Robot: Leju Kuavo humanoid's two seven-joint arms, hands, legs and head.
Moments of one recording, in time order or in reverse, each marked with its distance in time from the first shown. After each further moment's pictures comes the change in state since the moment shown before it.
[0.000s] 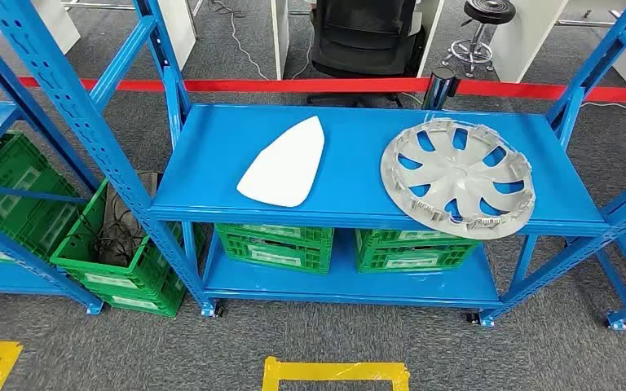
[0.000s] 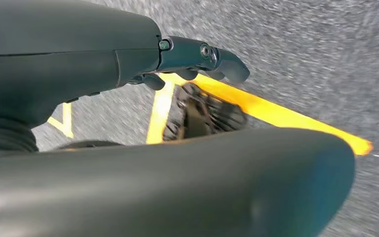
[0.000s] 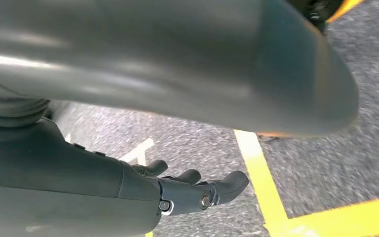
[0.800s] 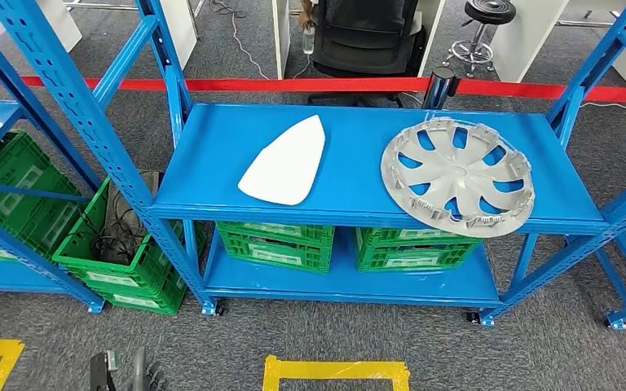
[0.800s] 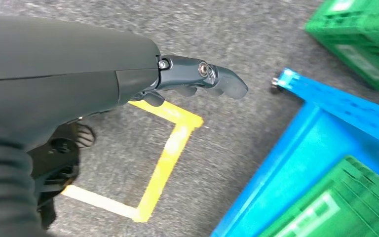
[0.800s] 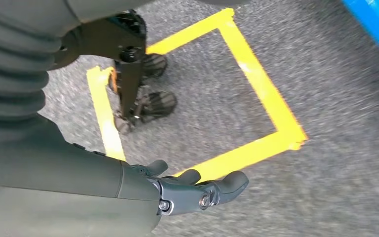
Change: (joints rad) left arm -0.060 0.098 -0.096 -0.215 0.316 -0.006 -0.334; right arm -0.094 -0.161 0.114 -0.309 -0.210 -0.117 -0.168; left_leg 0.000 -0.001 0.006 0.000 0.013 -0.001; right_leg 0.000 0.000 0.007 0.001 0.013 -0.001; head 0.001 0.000
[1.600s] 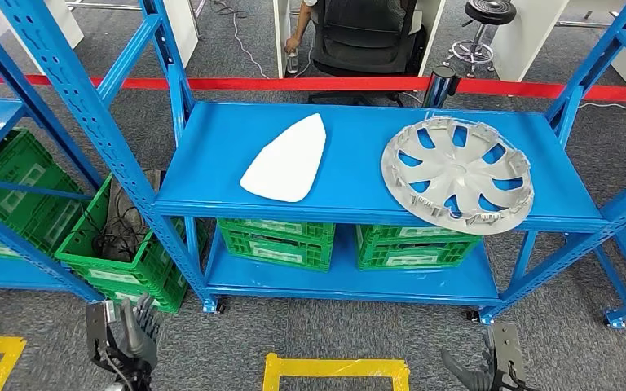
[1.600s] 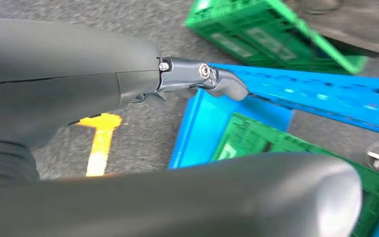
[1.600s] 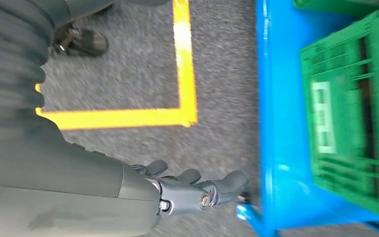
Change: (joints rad) left arm 0.051 0.023 0.012 -0.484 -0.258 0.191 0.030; right arm 0.021 -0.044 0.021 -0.520 0.484 -0.139 0.151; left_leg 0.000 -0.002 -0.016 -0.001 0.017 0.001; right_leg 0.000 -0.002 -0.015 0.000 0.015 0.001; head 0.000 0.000
